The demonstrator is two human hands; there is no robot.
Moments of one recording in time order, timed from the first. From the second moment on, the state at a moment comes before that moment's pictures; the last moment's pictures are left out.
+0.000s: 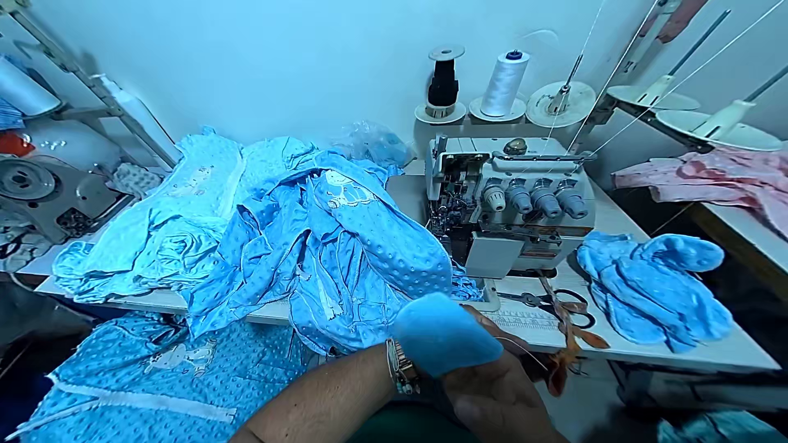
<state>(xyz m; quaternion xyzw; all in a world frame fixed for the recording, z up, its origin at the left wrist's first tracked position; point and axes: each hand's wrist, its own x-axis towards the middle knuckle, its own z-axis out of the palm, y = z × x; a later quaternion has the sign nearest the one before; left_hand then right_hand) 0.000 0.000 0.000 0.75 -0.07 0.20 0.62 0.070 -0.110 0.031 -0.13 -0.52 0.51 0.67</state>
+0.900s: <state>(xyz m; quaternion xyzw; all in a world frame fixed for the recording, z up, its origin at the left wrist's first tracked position) -0.037 0.066 0.033 0.91 0.23 0.35 0.03 0.120 -0.076 -0.003 -0.74 -0.54 -0.04 0.41</state>
